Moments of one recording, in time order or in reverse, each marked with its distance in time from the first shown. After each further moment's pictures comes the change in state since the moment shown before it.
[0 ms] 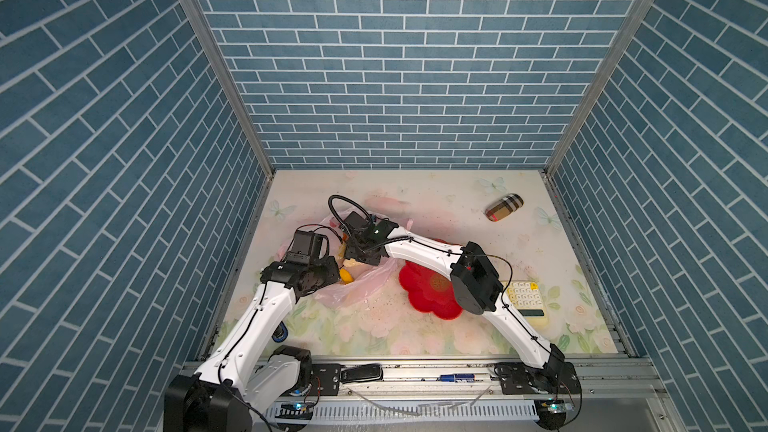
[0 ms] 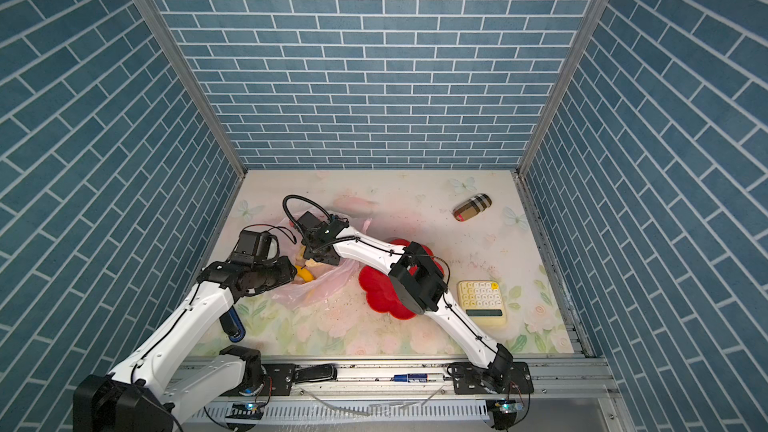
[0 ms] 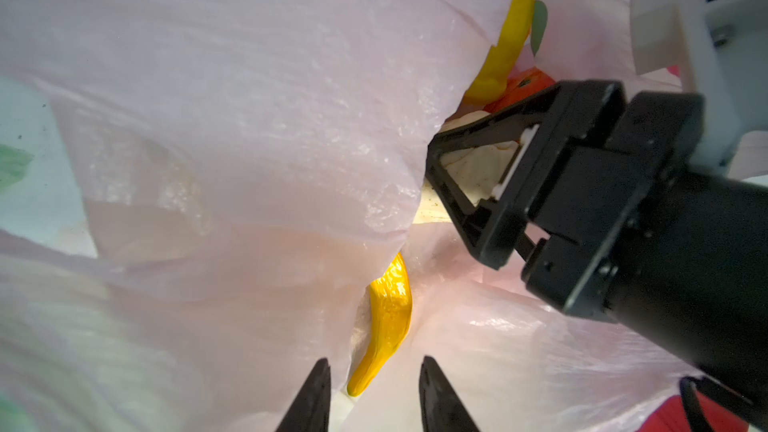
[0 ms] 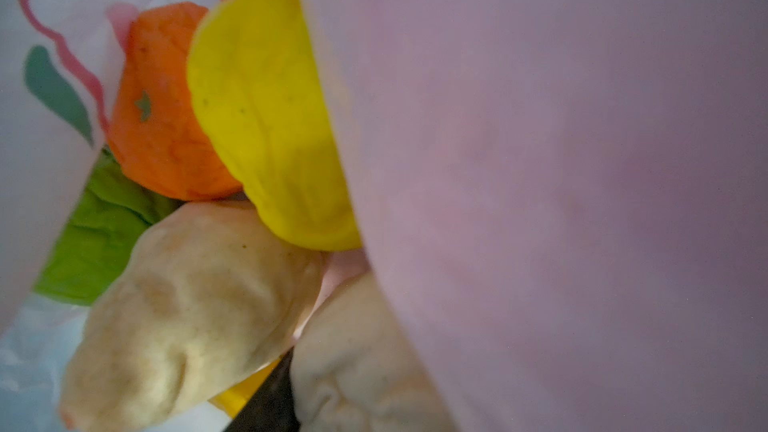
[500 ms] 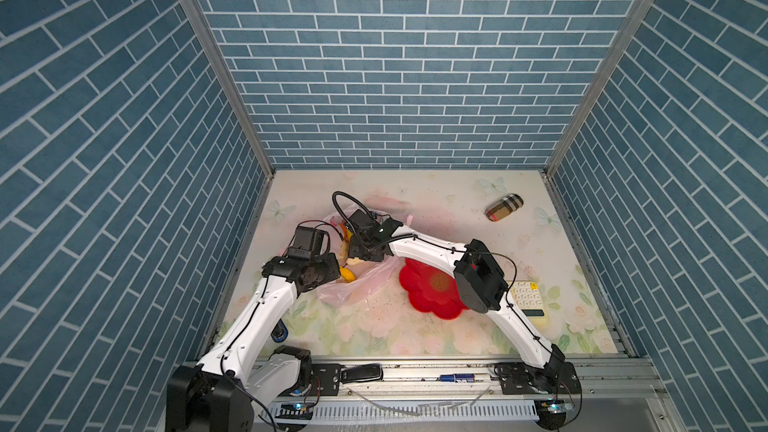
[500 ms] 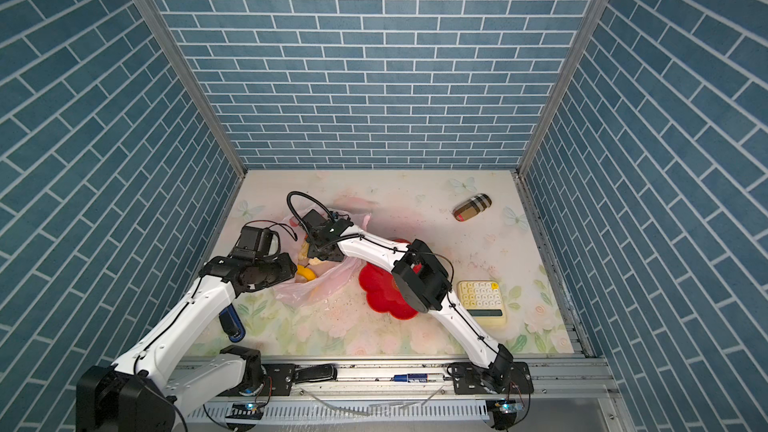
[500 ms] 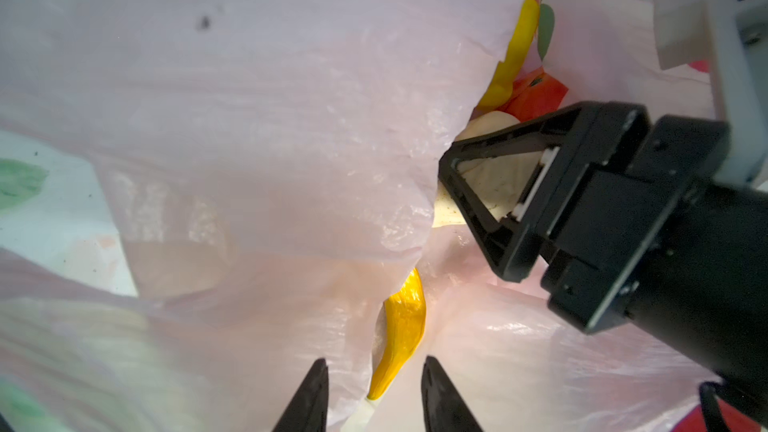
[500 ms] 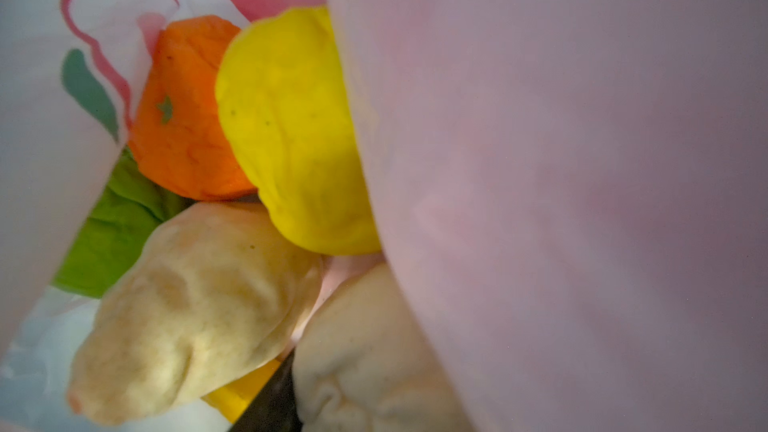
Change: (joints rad) left arm 0.000 0.053 0.060 -0.014 -0.016 0.014; right arm -0.026 -0.049 -0.081 0.066 -0.017 -0.146
